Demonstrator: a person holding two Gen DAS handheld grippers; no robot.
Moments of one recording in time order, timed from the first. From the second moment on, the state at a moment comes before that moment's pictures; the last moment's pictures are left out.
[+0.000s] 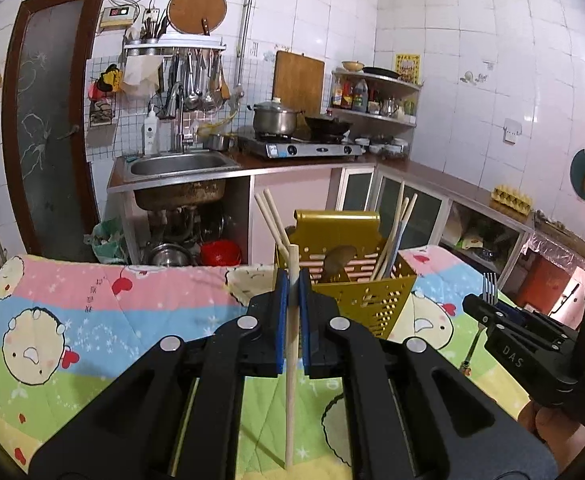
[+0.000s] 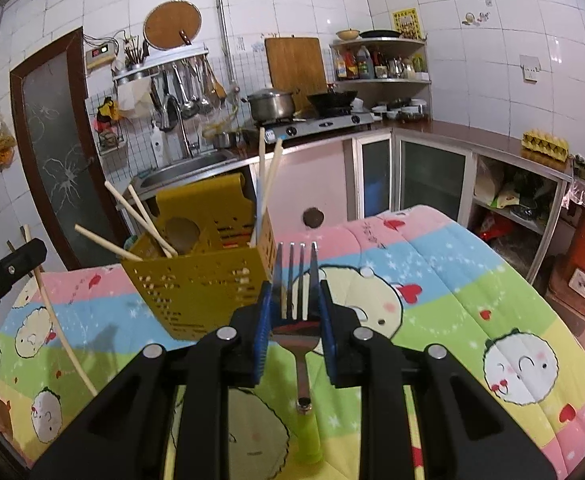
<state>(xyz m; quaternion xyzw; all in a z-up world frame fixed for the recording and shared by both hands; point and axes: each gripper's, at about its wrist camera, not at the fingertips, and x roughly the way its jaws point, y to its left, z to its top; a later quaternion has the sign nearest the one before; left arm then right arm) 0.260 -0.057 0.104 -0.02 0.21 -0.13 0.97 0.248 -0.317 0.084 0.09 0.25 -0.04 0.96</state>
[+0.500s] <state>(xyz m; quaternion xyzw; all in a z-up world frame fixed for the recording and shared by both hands) 0.274 -0.052 0.107 -0.02 0.19 -0.14 0.97 0.269 -0.314 0.078 0.09 0.23 -0.03 0.97</state>
